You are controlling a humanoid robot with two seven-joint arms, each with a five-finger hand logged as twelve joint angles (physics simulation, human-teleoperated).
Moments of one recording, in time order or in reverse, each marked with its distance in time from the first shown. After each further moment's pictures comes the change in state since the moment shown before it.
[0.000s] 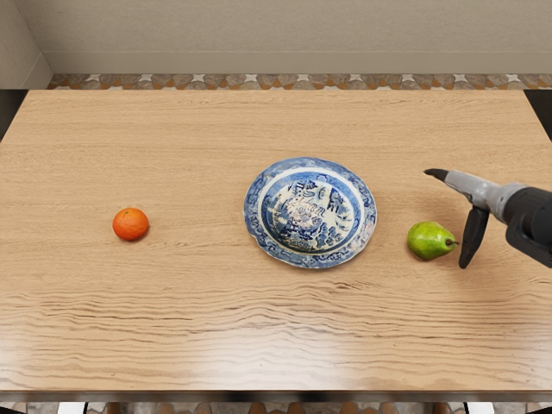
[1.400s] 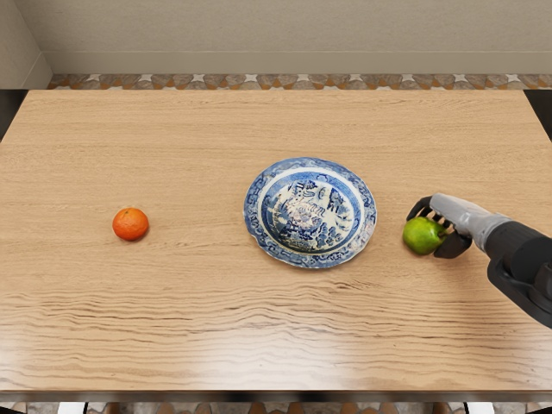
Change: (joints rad) left arm 0.000 0.000 0.000 0.000 -0.001 0.000 0.000; right arm -0.133 0.040 -0.008 0.067 -0.185 -0.114 0.000
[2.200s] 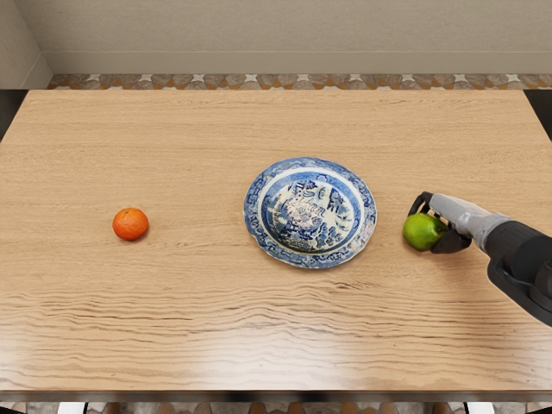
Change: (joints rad) left arm 0.000 0.000 0.000 0.000 0.000 0.000 0.000; right arm -0.001 0.000 0.011 0.000 0.008 0.013 -0.001
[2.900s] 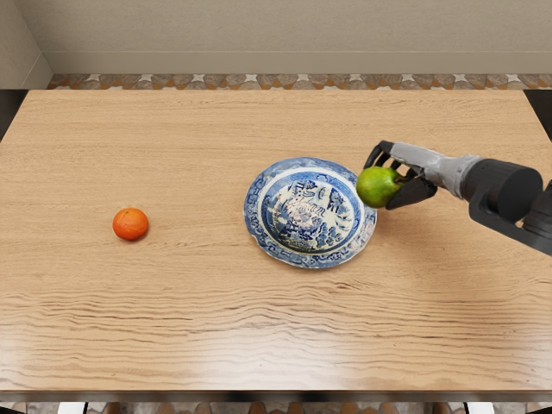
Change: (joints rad) left arm 0.000 0.000 0.002 0.000 0.001 0.000 0.000; right arm 0.153 0.080 0.180 0.002 0.239 0.203 0.000
